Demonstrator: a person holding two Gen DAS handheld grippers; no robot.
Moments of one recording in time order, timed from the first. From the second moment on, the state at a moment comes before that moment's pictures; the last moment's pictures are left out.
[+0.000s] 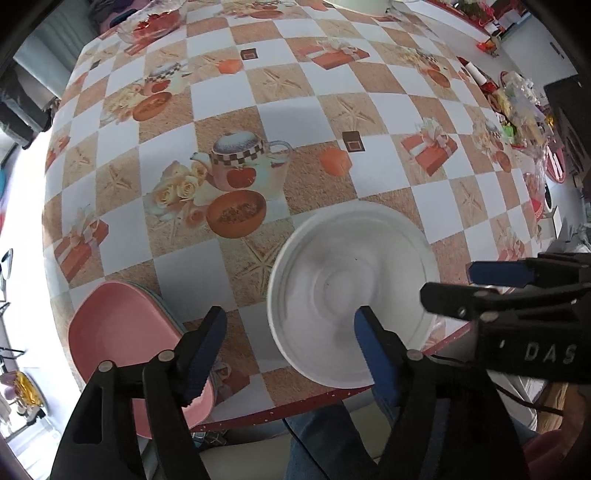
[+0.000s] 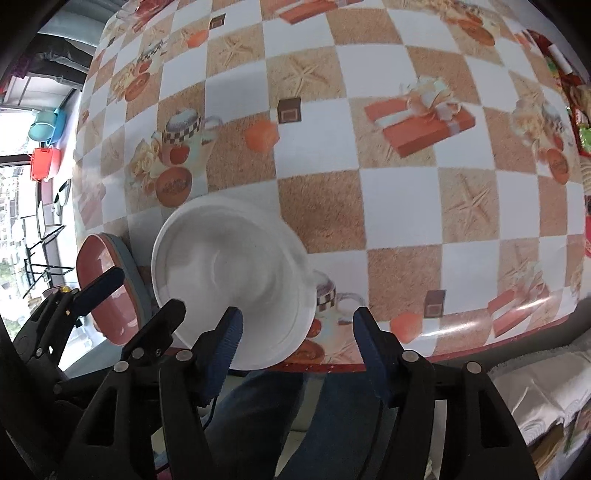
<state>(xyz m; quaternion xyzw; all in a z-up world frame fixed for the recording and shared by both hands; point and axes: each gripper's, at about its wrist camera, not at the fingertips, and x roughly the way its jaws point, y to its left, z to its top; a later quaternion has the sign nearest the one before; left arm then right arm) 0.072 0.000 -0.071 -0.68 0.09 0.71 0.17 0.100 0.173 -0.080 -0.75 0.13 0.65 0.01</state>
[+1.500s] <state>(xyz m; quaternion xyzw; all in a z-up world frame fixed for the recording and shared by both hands) 0.156 -0.121 -0.119 -0.56 0.34 0.76 0.03 0.100 0.163 -0.100 -0.76 0.11 0.64 0.04</state>
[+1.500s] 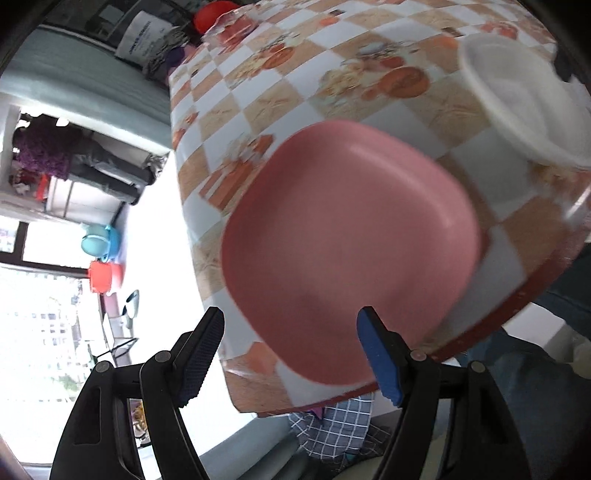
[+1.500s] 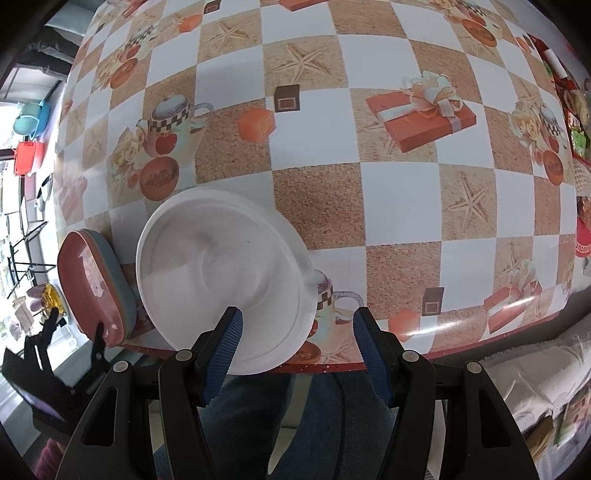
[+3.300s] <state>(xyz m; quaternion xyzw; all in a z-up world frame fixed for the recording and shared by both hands) 0.035 0.004 -0.129 -0.70 0.14 0.68 0.16 0.119 0.183 -0.160 -0.78 0.15 0.61 0.05</state>
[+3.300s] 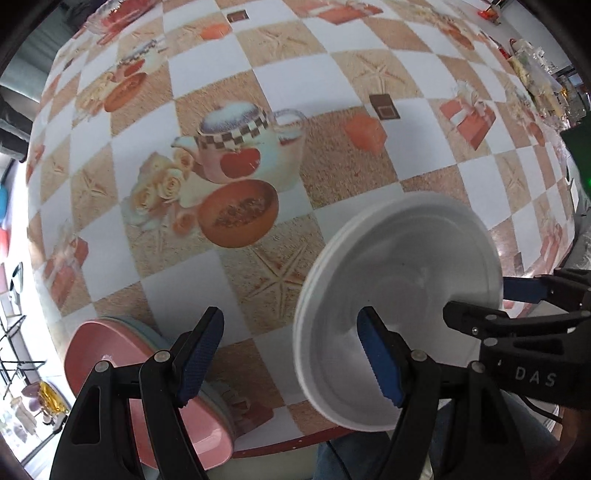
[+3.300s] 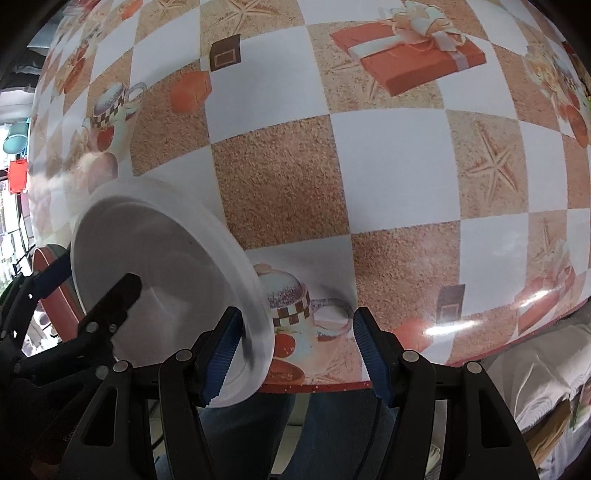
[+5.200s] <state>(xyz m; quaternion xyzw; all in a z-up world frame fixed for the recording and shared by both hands) 0.084 0.027 -0.104 -0.69 0.11 0.69 0.18 0.113 0.172 -0.104 -0.75 0.18 0.63 0.00</state>
